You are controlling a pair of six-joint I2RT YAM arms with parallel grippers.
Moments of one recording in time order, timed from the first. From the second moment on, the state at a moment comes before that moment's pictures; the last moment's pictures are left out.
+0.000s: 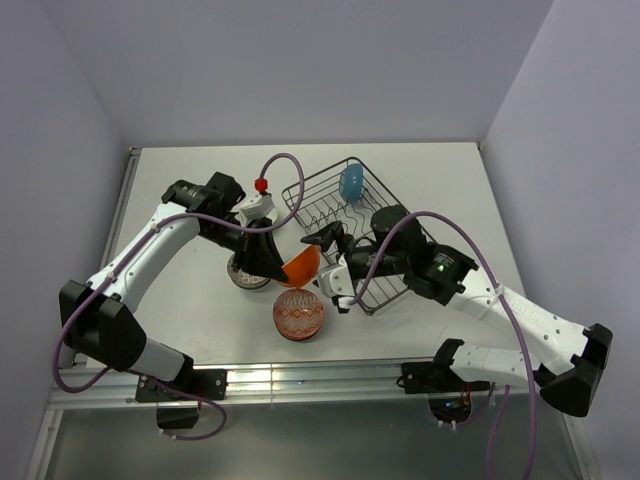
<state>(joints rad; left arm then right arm) -0.44 1.47 1.36 -1.34 1.43 1.00 0.87 1.04 1.03 -0.41 -0.59 -1.13</state>
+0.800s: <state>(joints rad) -0.45 1.47 1.36 -1.35 1.42 1.00 0.87 1.07 0.97 -0.35 -0.57 -1.16</state>
